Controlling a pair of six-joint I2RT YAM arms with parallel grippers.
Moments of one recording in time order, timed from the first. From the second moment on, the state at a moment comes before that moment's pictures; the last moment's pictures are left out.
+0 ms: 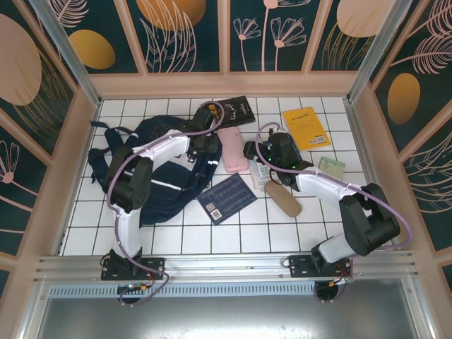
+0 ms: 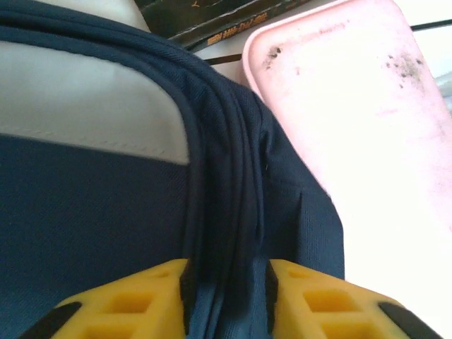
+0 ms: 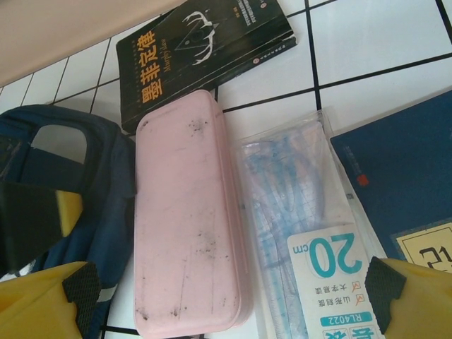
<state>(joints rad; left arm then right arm) -0.51 2.00 1.49 -0.47 -0.06 -0.35 0.51 1.47 0.80 0.09 0.06 0.58</state>
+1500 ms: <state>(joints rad) -0.42 1.22 0.62 -0.59 -0.21 -1.05 0.63 2.10 1.36 -0.01 -0.19 0.73</state>
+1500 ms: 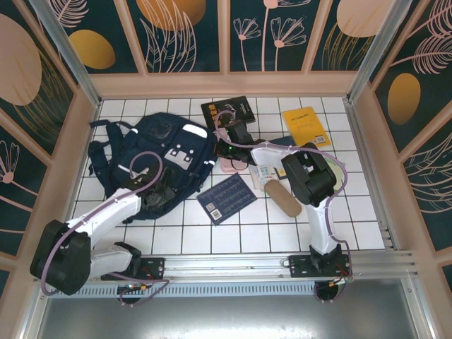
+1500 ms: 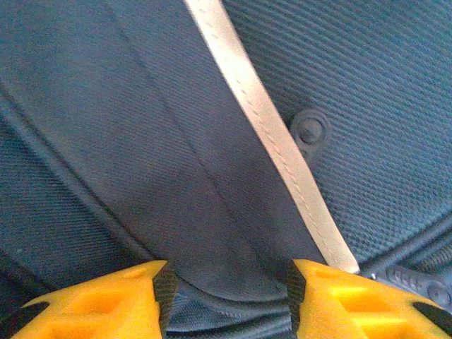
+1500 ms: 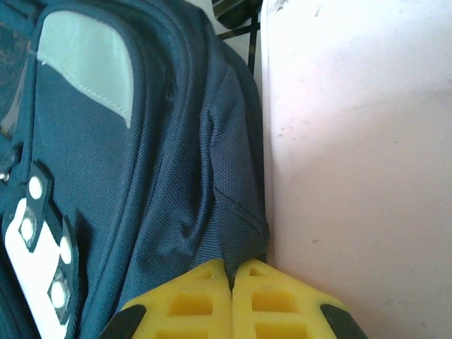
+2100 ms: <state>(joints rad) -0.26 1.36 0.81 -0.59 -0.26 -0.70 0.69 2.02 1.30 -0.05 -0.18 0.73</state>
